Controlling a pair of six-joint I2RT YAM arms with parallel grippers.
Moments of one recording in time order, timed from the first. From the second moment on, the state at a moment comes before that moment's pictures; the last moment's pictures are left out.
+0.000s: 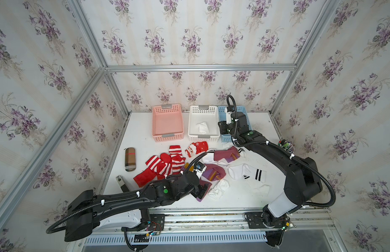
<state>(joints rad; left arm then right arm) -1.21 1.11 0.64 -0.25 -0.32 -0.39 0.45 1.60 1.21 -0.11 0.06 0.26</state>
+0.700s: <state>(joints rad) -1.35 1.64 0.91 -0.13 -0.37 -0.58 0.33 1.40 0.97 -0.07 0.04 0.31</state>
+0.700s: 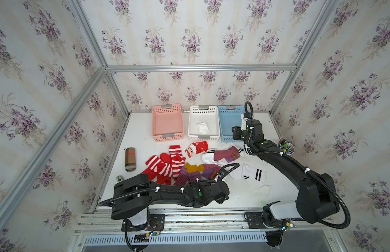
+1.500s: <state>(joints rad) -1.35 1.81 0.95 -0.17 -0.38 -0.70 0.31 1.38 0.95 -0.07 0.06 0.31</state>
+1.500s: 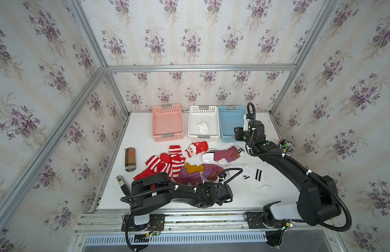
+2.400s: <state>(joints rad) -1.34 1.61 1.08 -0.30 -0.44 -0.57 0.29 1.37 0.87 -0.05 0.06 0.31</state>
